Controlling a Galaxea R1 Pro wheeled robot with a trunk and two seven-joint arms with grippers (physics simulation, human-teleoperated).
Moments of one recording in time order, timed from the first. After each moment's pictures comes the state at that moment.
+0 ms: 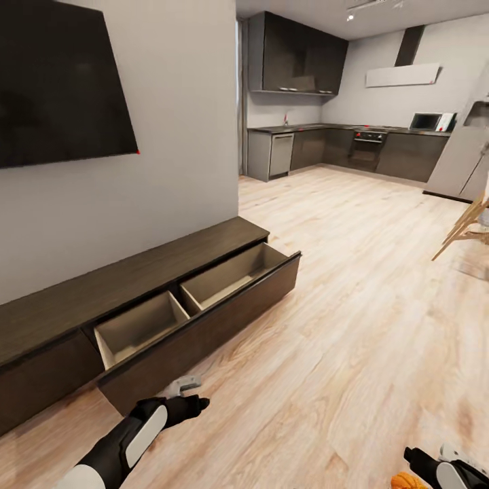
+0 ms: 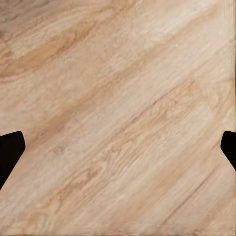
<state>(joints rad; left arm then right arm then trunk) -0.50 0.08 -0.42 -0.74 0.71 0.48 0.09 -0.13 -0.27 -0.17 -1.06 -0.74 0.53 -0.48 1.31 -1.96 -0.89</state>
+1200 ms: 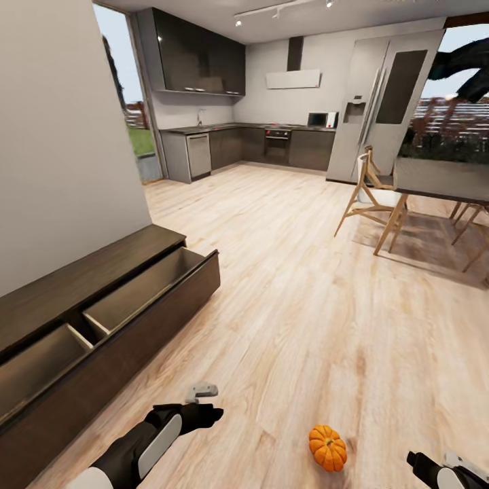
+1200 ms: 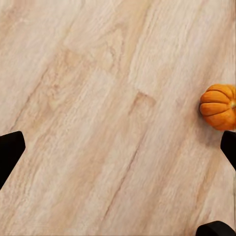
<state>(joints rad) -0.50 0.06 -0.57 -0.75 0.71 0.47 0.10 -0.13 -0.27 -0.17 -1.02 -0.74 0.47 -0.48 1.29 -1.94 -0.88</state>
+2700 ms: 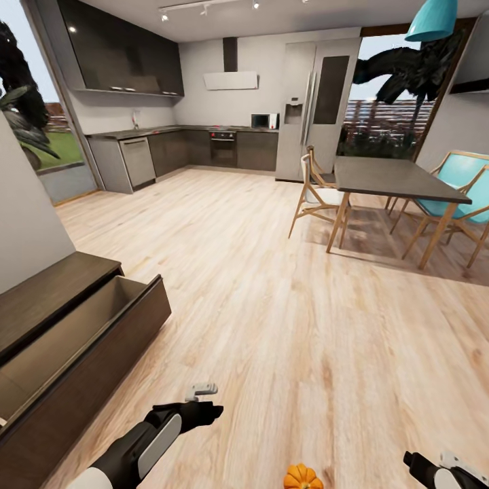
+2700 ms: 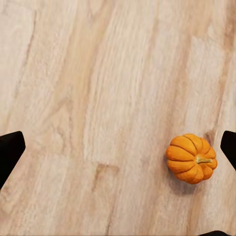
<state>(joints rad) -0.50 0.06 -0.57 -0.76 0.71 0.44 0.10 -0.13 -0.26 -0.16 -1.01 -0.75 0.47 -0.47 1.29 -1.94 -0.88</state>
